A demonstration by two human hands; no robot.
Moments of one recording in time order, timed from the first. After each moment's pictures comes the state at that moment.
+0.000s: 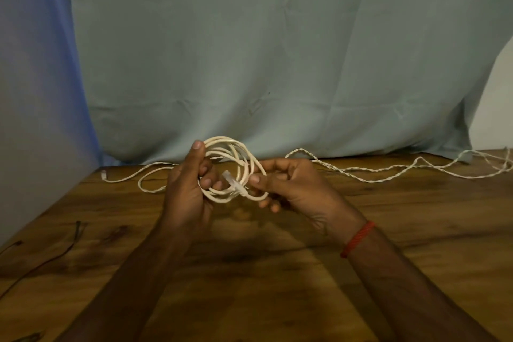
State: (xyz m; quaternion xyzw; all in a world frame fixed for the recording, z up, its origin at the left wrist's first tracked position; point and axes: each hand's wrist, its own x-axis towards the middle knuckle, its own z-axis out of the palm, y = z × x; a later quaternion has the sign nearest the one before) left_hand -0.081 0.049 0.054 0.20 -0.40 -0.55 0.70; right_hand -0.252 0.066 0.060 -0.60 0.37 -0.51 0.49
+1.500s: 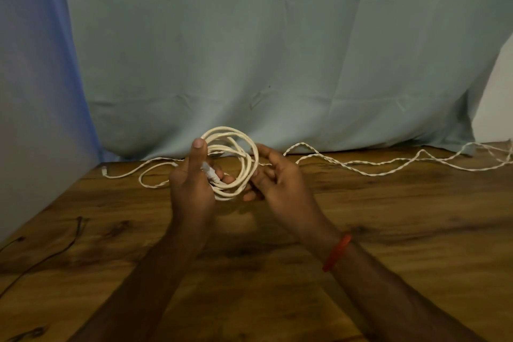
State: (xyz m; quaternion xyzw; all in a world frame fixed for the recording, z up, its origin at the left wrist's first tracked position) left_hand -0.091 0.048 0.042 0.32 -0.40 -0.41 0.75; right_hand -0.221 0.067 0.040 -0.63 0.37 -0.58 0.37
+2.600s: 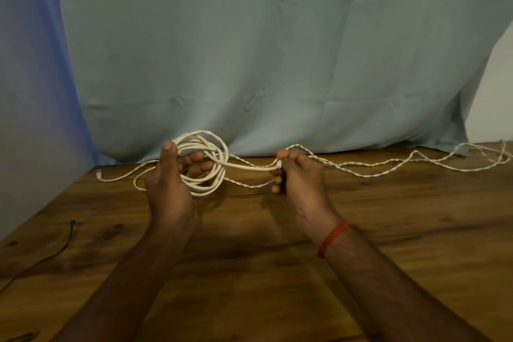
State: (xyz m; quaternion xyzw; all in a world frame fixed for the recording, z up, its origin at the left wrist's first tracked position) left_hand -0.077 0.035 0.043 0.31 -0.34 -0.42 0.78; right_hand -0.243 0.052 0.049 -0.39 0.46 -0.68 0.42
